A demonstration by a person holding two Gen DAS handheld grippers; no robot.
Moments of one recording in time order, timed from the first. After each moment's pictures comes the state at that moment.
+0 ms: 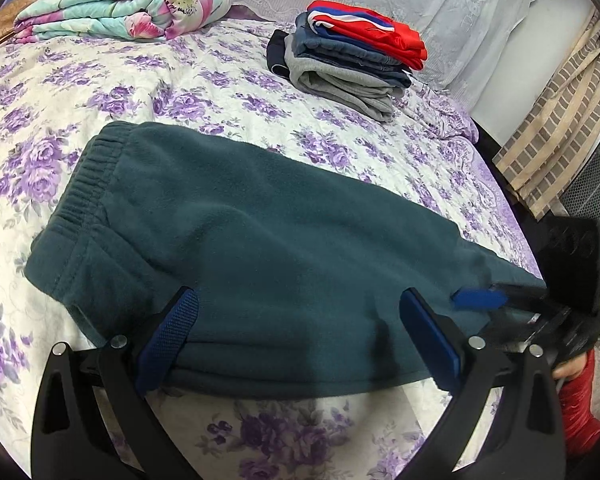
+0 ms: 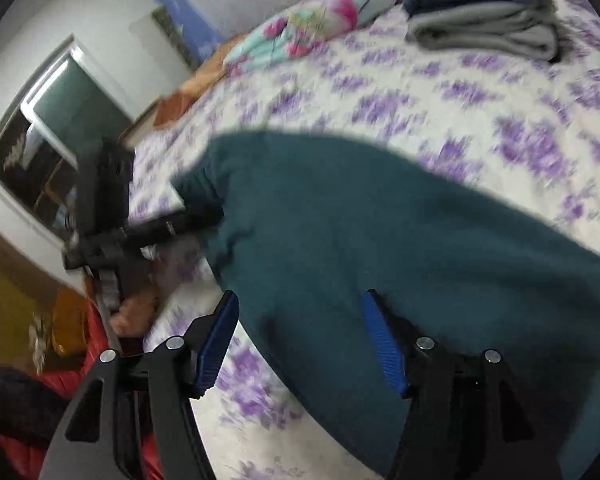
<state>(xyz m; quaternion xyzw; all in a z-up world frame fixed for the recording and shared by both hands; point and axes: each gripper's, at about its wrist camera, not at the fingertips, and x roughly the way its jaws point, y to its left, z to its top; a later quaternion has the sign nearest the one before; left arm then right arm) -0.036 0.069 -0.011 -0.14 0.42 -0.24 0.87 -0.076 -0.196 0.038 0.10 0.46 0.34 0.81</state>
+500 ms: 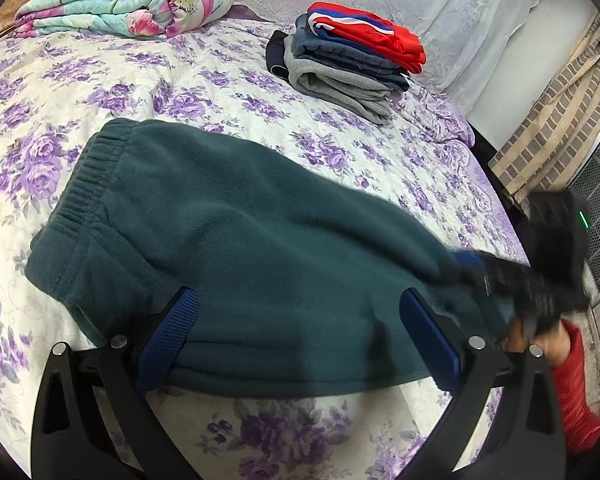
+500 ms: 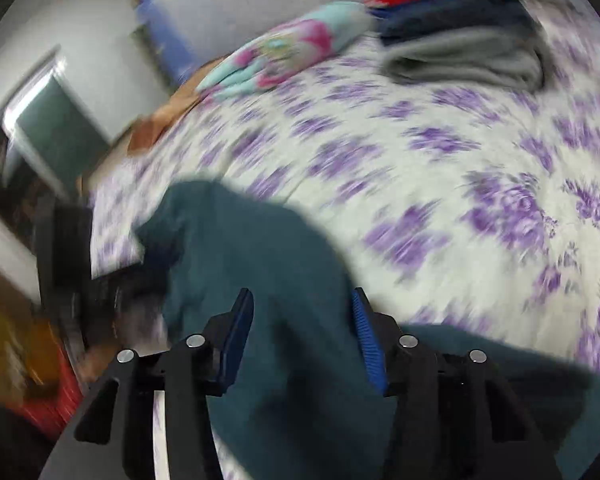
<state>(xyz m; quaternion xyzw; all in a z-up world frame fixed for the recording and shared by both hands) -0.036 0.073 -0.011 -0.15 0.42 -0.24 0.86 -0.069 -0.181 0.020 0.03 0.45 0.30 0.84</state>
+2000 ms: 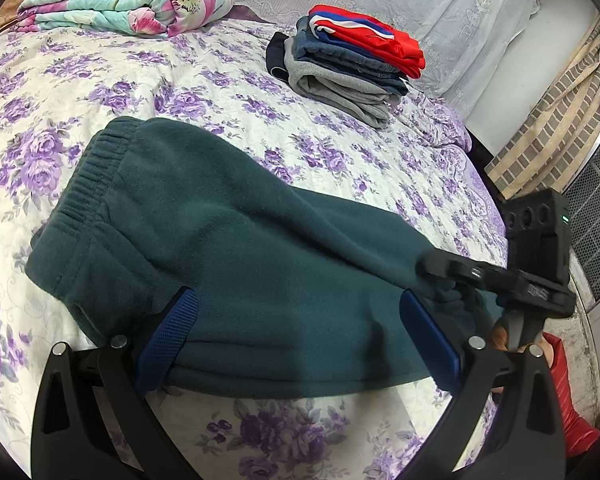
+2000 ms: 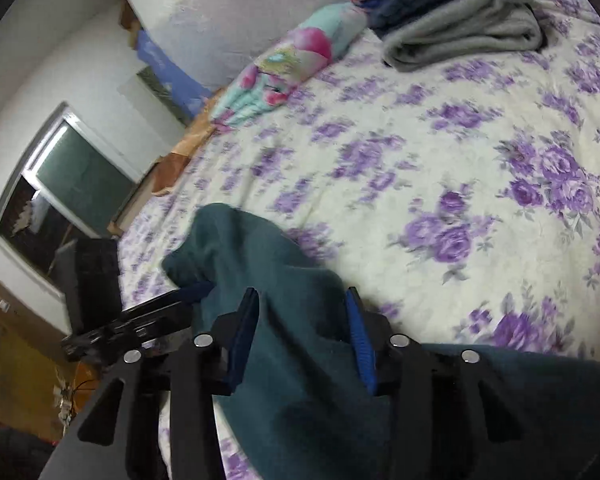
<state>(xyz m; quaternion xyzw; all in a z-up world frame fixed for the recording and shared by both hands) -0.038 0.072 -0.012 -0.15 0.42 -0.25 0.86 -0.040 -0.189 0.008 0.18 0.43 0.34 0.82</state>
